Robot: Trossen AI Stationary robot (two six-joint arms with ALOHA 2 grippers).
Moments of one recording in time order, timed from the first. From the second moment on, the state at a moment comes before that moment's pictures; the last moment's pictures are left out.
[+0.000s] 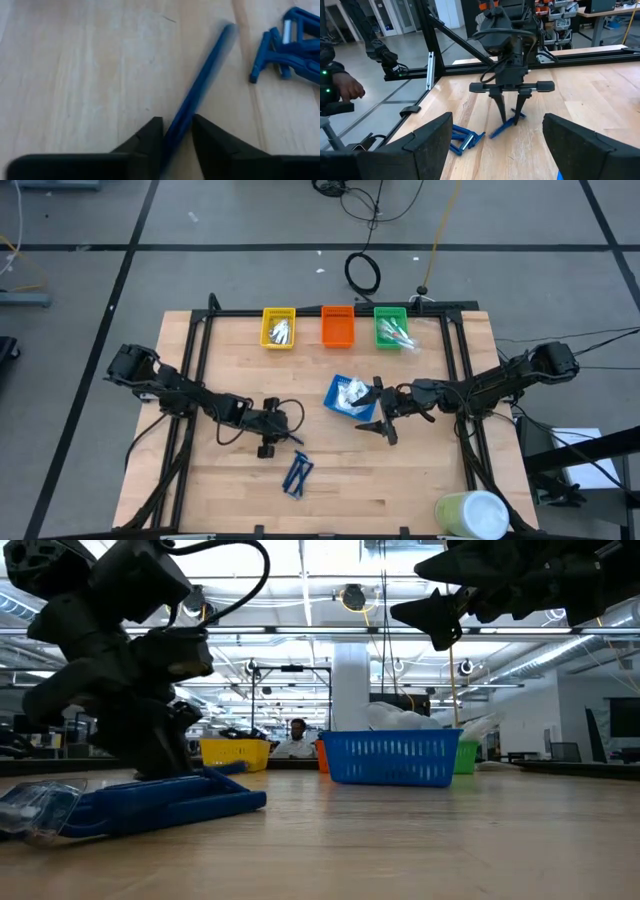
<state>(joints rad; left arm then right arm) -0.26 1.59 0.54 0.04 -0.06 -0.21 0.16 1.26 0.42 0.73 -0.05 0.17</state>
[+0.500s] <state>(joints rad) -0.26 1.52 0.58 0.07 -0.16 -0.15 0.16 1.26 0.42 0.73 -0.04 0.17</state>
